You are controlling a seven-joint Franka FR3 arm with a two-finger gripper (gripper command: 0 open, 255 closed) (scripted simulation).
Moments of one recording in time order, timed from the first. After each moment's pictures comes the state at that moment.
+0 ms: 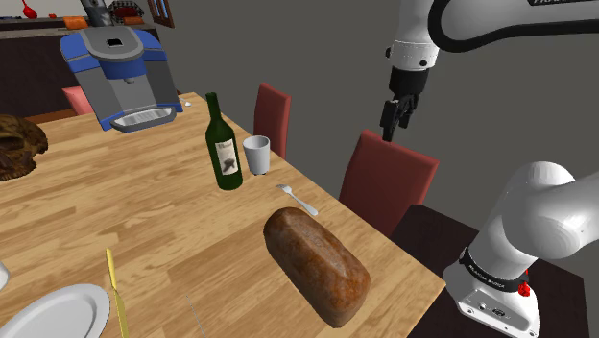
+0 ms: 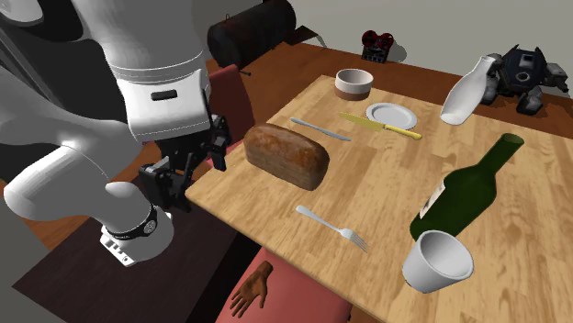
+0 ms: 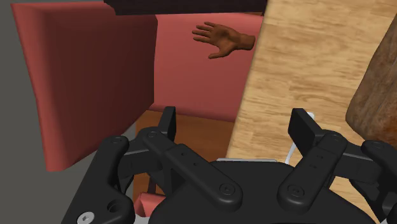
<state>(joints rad) 0.01 -0.76 0.03 -2.44 0.00 1.66 0.06</state>
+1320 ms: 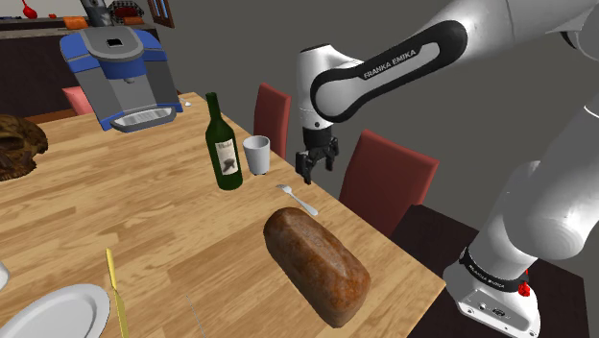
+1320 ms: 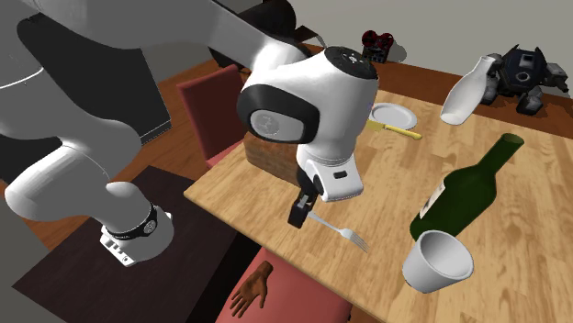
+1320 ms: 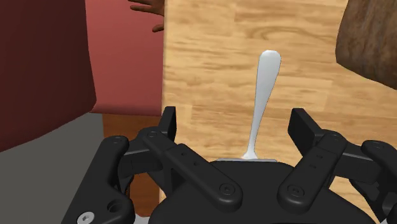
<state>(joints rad) 0.05 -0.09 0.20 -2.23 0.07 2.03 0.32</state>
